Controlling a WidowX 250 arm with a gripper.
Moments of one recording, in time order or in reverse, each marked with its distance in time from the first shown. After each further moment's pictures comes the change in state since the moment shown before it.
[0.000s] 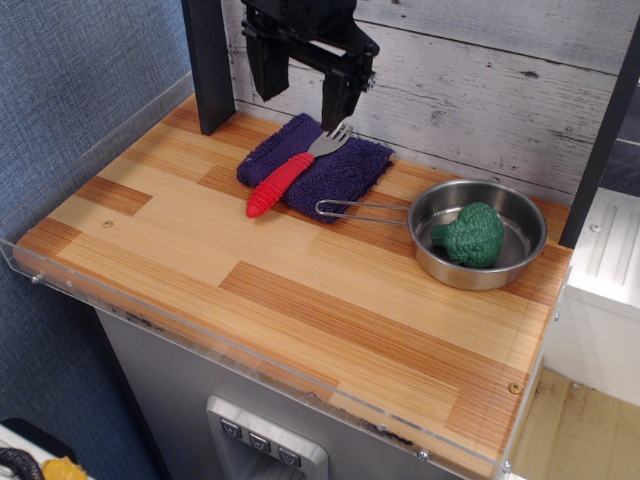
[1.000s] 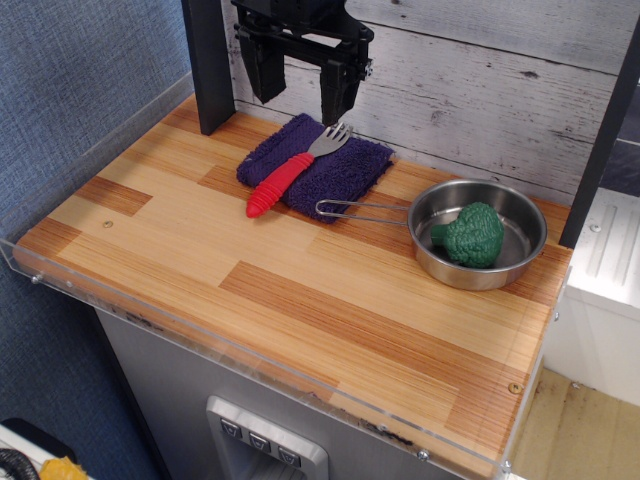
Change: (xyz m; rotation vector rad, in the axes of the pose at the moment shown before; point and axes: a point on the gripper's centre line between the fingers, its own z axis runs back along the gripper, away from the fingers) arm -0.002 0.001 -0.002 -0.078 -0.004 0.062
